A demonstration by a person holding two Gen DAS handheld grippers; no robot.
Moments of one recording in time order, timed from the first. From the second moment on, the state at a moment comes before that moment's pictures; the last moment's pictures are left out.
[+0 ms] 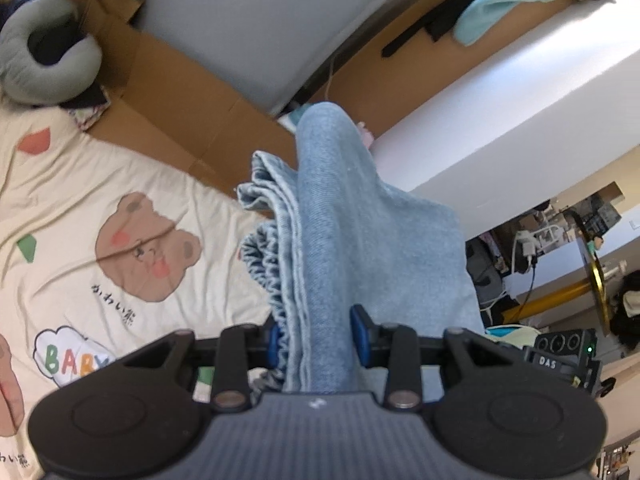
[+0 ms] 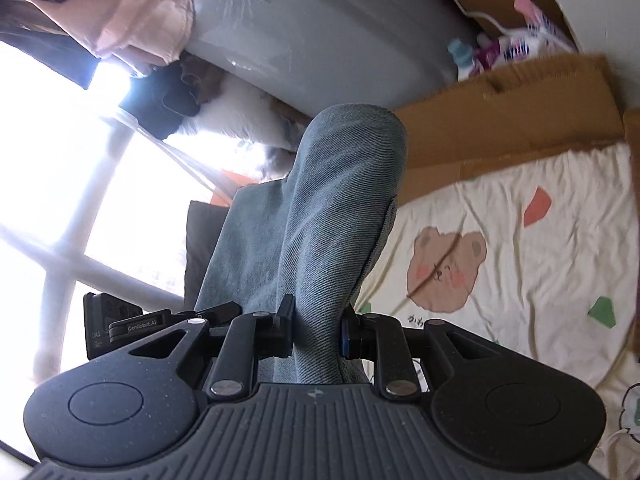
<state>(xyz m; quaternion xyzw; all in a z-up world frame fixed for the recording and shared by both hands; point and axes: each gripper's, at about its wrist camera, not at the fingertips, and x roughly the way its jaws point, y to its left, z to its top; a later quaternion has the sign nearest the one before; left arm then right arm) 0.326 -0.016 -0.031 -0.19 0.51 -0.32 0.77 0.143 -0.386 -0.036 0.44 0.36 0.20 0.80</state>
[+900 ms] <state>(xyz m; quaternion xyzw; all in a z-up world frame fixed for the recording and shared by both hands) 0.299 -0.124 0.051 -0.18 0.48 -0.40 0.76 0.074 -0.473 0.108 0.39 0.32 0.13 0.86</state>
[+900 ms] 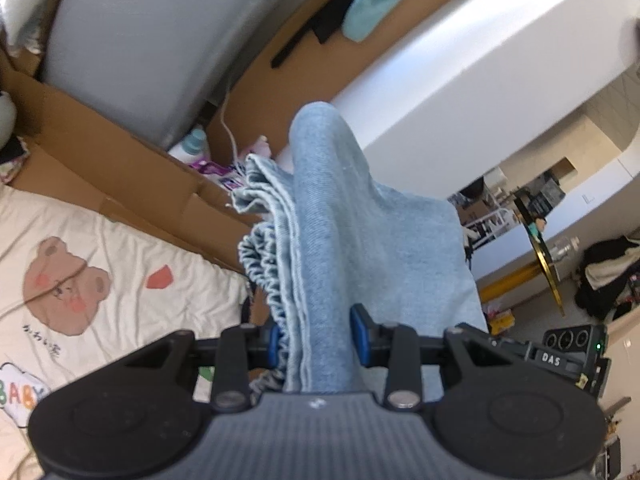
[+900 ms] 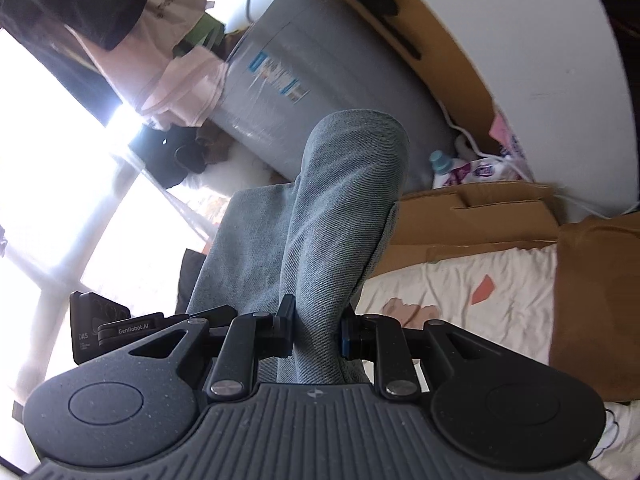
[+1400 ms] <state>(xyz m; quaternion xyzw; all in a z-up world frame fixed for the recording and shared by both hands) 0.306 -0.228 -0.020 -0.18 0.51 -0.45 0.71 0.041 -0.563 0.040 0.41 0.31 0.05 0.85</state>
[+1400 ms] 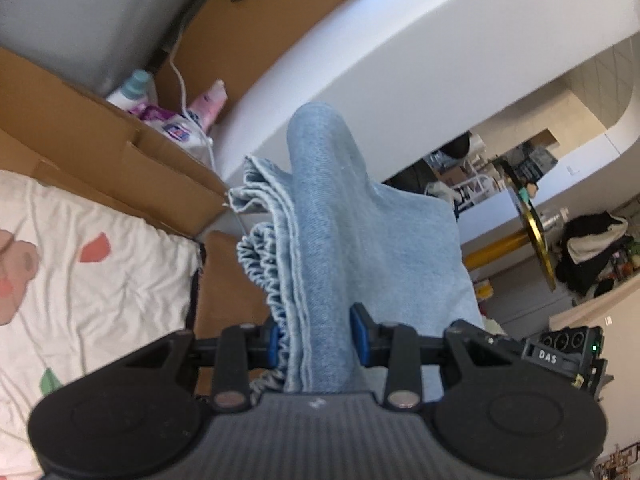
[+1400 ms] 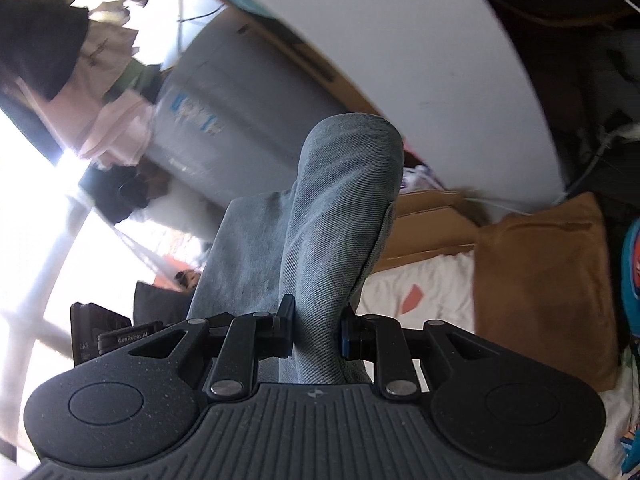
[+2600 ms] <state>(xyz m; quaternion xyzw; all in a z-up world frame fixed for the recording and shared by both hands) 0.346 -0.390 -0.267 -0.20 0.54 -0.48 0.66 0.084 -0.694 -0.200 0.40 0.34 -0.11 0.84</state>
